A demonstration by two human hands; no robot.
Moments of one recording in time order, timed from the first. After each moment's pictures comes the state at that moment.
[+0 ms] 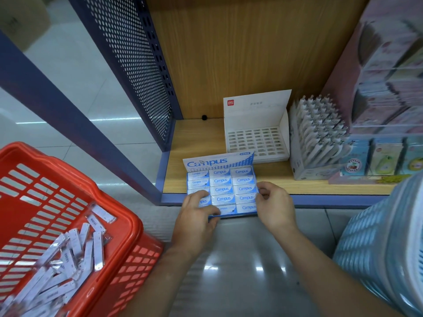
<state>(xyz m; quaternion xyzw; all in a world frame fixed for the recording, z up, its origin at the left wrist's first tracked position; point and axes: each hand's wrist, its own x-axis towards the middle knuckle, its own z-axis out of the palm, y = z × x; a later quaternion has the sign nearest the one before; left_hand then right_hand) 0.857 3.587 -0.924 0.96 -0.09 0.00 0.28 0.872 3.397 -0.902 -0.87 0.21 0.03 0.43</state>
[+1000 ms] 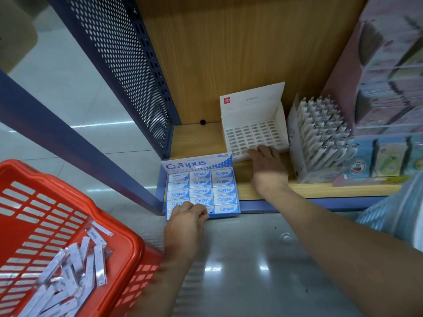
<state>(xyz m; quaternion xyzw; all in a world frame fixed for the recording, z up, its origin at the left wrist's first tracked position) 0.870 3.601 -0.913 0.98 0.01 -0.04 0.22 0.964 3.389 -0.909 -0.99 0.04 0.01 0.15</state>
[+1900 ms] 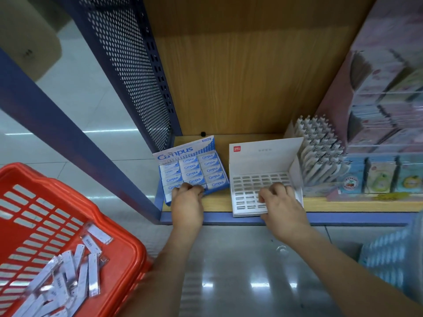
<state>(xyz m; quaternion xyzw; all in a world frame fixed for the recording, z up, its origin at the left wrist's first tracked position) 0.934 3.586 -0.922 0.97 0.02 0.04 0.25 0.894 3.370 -0.887 -0.99 0.02 0.09 0.09</state>
